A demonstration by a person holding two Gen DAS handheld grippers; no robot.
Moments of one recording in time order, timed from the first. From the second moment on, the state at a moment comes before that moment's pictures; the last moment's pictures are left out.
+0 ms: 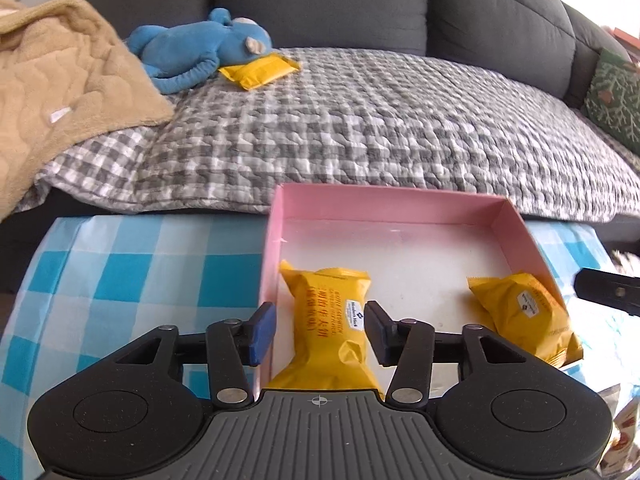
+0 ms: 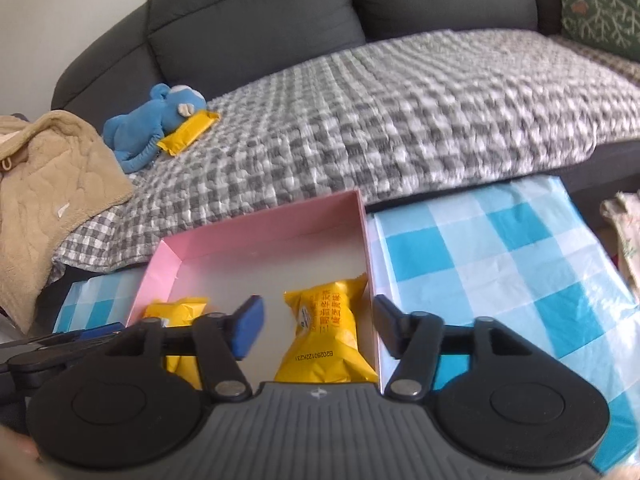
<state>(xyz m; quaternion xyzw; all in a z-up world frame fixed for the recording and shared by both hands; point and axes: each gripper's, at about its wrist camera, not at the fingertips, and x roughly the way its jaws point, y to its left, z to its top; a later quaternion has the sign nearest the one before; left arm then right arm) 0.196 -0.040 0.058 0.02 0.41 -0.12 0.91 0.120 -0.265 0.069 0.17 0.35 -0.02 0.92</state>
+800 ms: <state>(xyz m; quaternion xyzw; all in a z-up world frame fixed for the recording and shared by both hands) 0.058 -0.005 0.088 -0.04 0.46 -0.14 0.88 0.022 -0.256 0.105 0.06 0.33 0.01 0.94</state>
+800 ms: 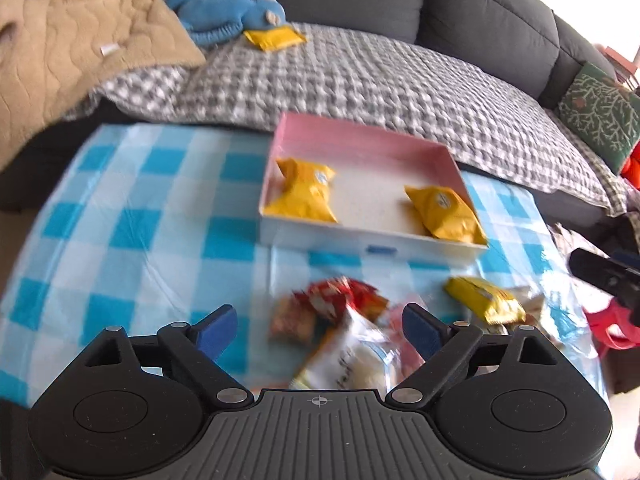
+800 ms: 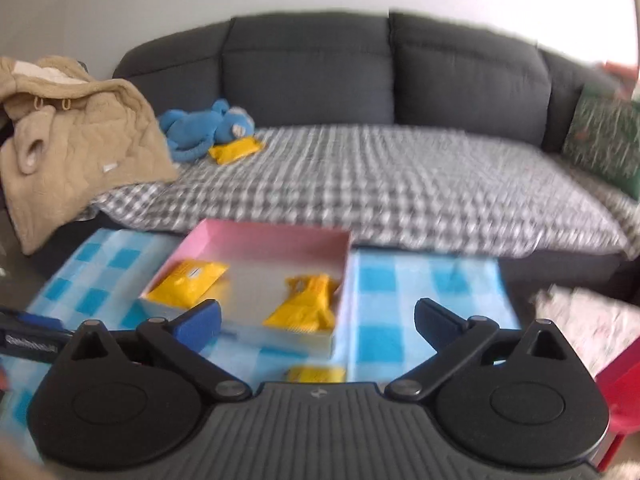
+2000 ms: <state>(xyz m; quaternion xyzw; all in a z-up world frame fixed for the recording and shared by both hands) 0.015 -0.061 0.014 0.09 0.51 -0.16 0.84 0.026 -0.305 0.048 0.17 0.46 -0.07 0.87</state>
